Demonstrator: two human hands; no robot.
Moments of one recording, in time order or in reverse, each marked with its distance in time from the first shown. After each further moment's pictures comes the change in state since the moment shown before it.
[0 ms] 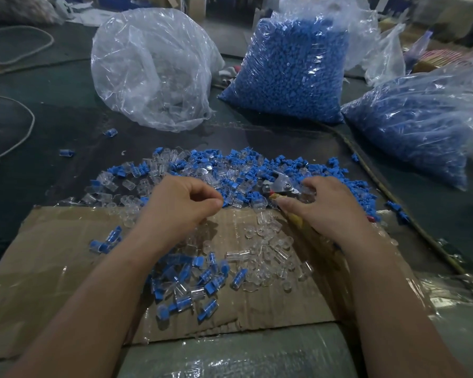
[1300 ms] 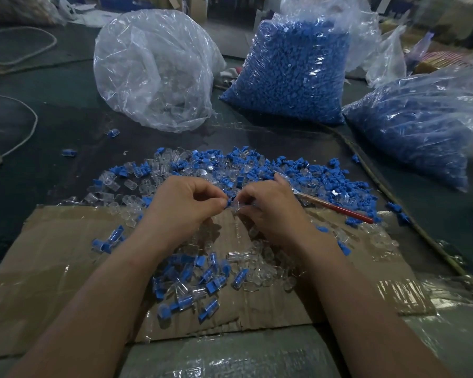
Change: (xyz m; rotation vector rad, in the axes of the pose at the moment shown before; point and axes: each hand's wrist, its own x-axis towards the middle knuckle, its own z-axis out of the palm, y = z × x) left_hand -0.001 0.001 0.002 -0.059 -0.014 0.022; right_hand -0.001 -0.054 0.032 0.044 0.009 -0.555
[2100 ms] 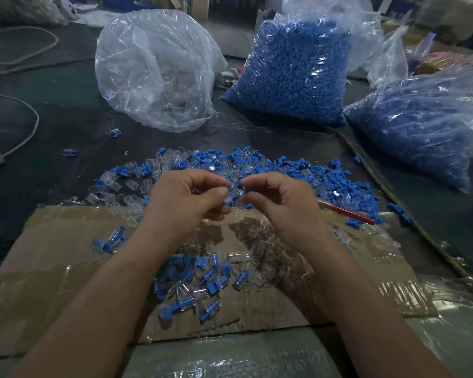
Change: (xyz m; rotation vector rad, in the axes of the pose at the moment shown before) left_hand -0.003 0.008 0.000 -0.268 0.050 0.020; right_hand -0.021 -0.016 -0.020 0.700 0.161 0.106
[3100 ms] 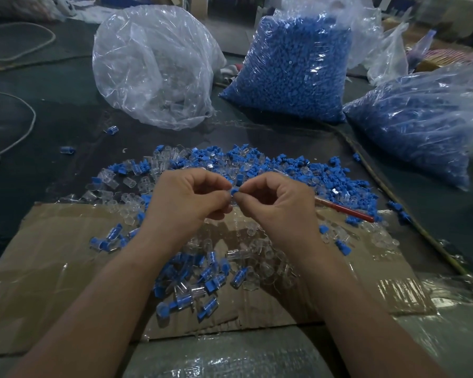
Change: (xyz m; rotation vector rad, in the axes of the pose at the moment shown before) left_hand -0.002 0.000 0.004 0.036 0.003 0.012; right_hand -0.006 -0.006 0.011 0.050 0.124 -0.069
